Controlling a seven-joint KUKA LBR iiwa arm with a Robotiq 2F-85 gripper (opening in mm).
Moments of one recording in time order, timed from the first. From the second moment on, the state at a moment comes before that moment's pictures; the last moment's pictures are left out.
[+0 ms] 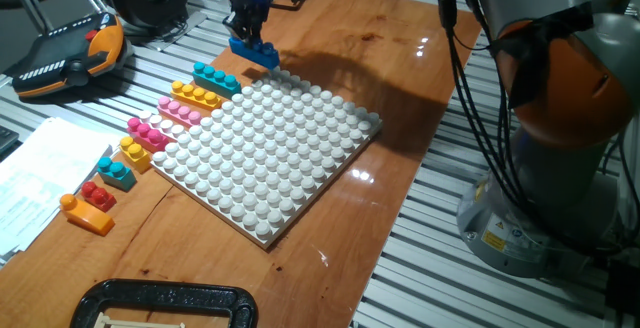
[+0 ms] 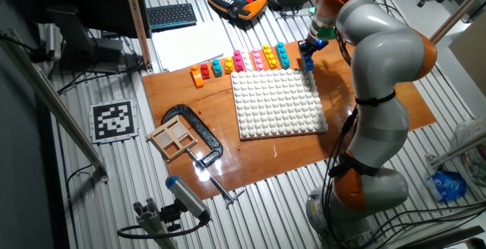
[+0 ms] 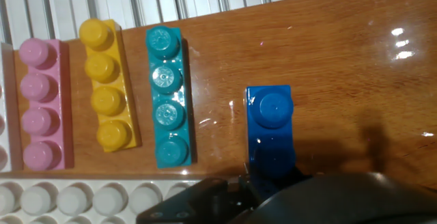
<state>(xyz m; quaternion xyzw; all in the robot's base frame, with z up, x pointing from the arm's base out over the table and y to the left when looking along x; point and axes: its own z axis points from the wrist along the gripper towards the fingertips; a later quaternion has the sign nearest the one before) 0.640 -0.155 0.131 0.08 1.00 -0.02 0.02</state>
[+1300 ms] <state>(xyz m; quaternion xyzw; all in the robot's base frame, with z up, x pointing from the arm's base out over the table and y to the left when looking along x) 0.564 -0.147 0.119 0.11 0.99 -0.01 0.04</state>
